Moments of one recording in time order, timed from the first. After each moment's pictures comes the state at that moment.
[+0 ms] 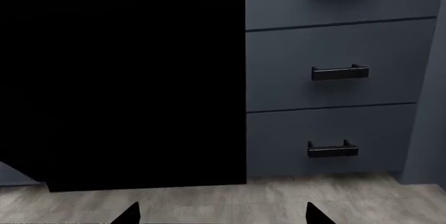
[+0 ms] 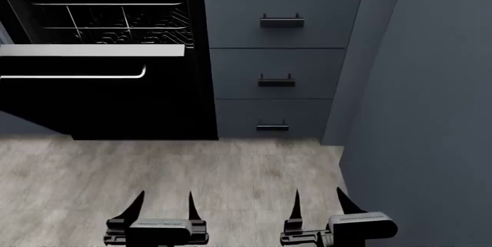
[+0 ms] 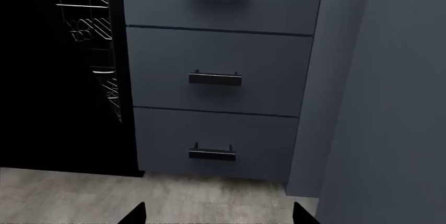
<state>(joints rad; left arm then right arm) 0.04 -0.19 0.26 -0.09 -0.10 0.17 -0.28 -0.03 0.21 -0.27 0.07 0.15 -0.14 0.20</state>
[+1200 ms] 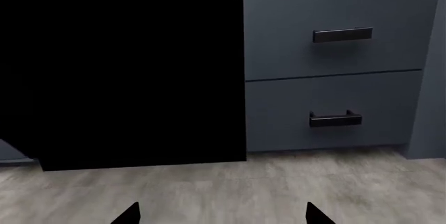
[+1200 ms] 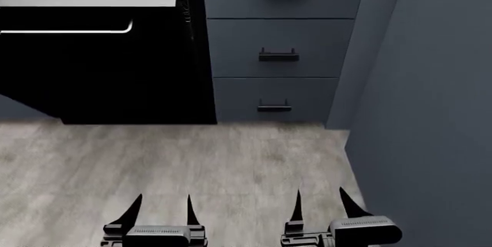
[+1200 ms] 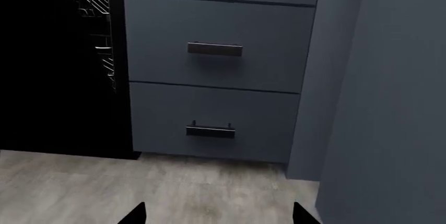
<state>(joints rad) 0.07 -0.22 0.29 -0.08 -0.11 0.22 -0.32 -0.05 0.24 -0.29 0.02 0.14 -0.16 0.26</state>
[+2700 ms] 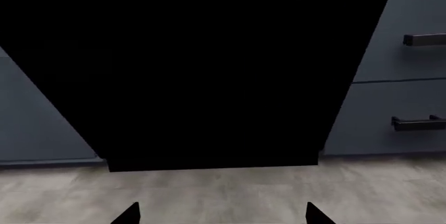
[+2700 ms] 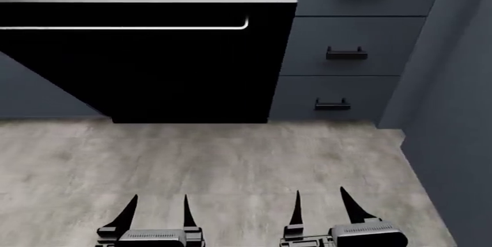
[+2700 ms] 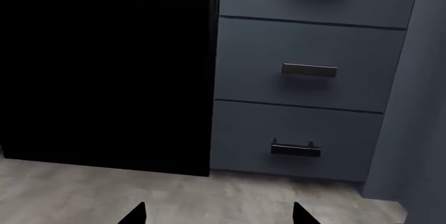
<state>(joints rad) 0.10 -0.26 0.31 -0.02 -0.13 0.23 -0.36 -0.09 0.27 -0.33 -0.05 0.13 -0.18 0.30</state>
